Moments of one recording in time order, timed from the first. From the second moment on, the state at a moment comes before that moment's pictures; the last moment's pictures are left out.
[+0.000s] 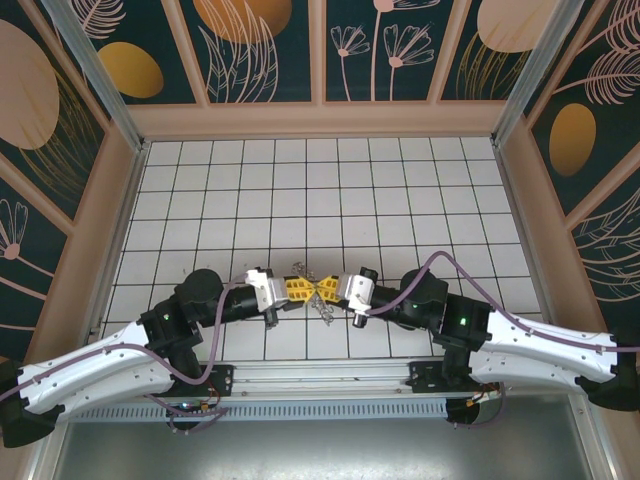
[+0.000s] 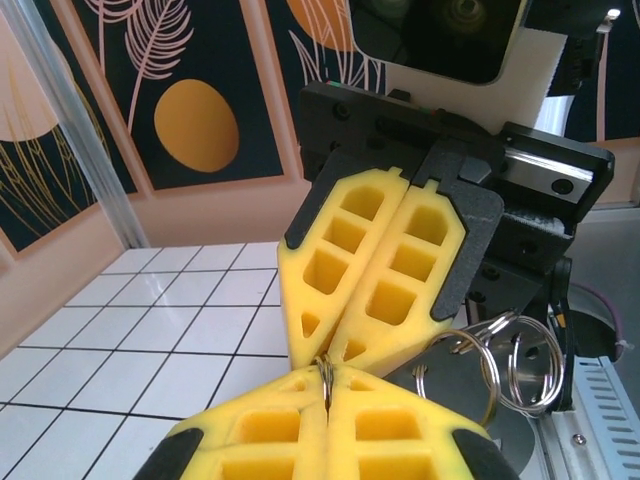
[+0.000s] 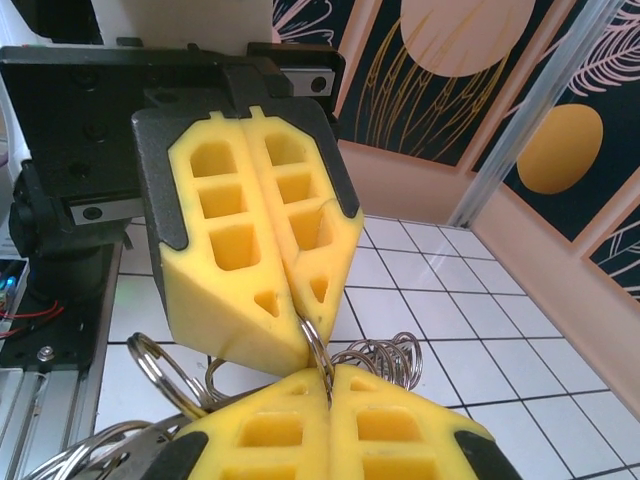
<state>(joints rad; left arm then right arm) -1.08 0.69 0.57 0.07 0.26 0.18 1.27 0.77 0.64 -0.01 0.00 -0.37</state>
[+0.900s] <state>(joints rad) -1.10 0.75 0.67 -0.08 0.21 0.24 1.30 0.73 0.63 -0.02 0.10 -0.41</state>
